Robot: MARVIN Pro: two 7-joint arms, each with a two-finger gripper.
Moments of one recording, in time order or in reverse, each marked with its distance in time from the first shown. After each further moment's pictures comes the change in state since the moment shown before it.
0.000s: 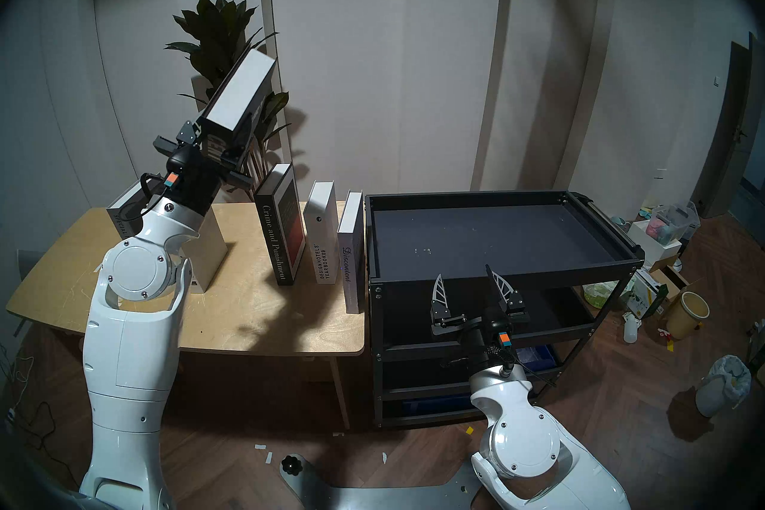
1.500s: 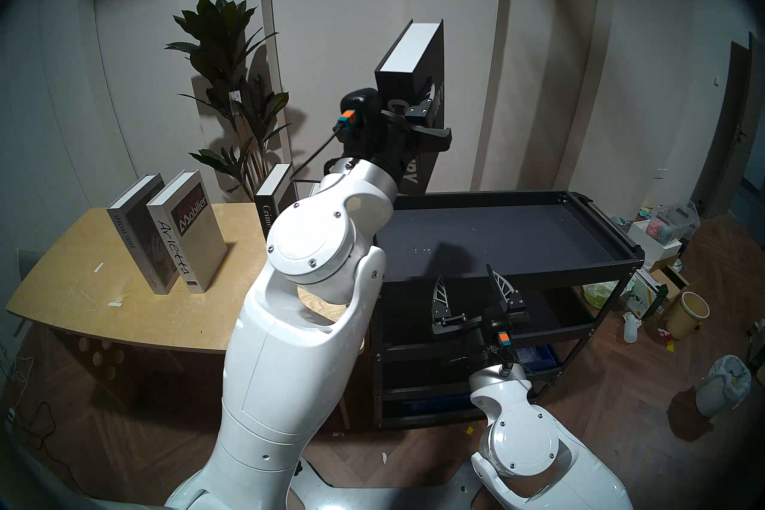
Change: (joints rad) left arm -0.123 -0.383 0.611 -0.176 -0.220 0.658 0.415; right arm 0.035 0.024 -0.006 0.012 0.000 0.001 -0.047
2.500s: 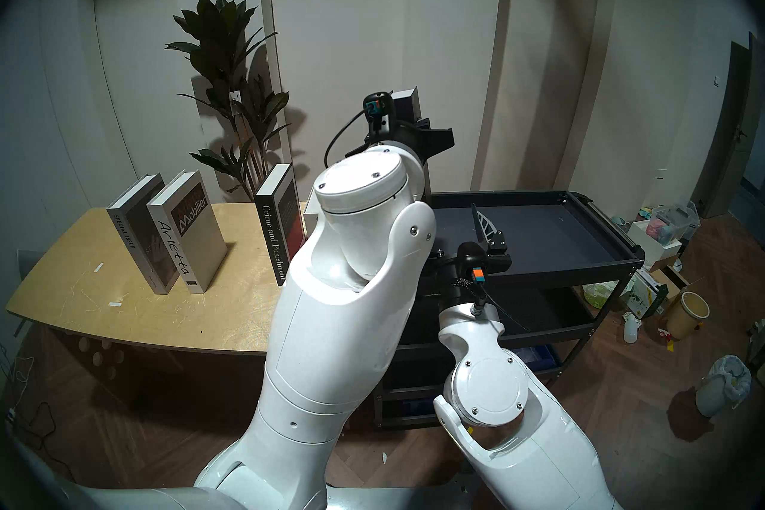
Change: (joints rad) left arm -0.143 -0.124 0.069 0.061 -0.282 0.369 0.559; right arm 0.235 -0.139 -0.123 -0.018 -0.032 0.136 -0.039
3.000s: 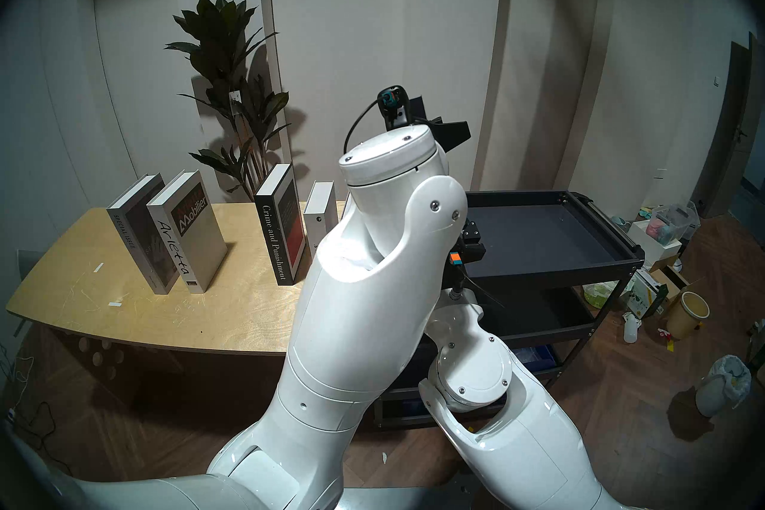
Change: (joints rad) left arm -0.059 -0.046 0.051 0.026 -0.204 0.014 0.302; right arm 0.102 -0.029 -0.008 0.074 0.071 0.042 0.073
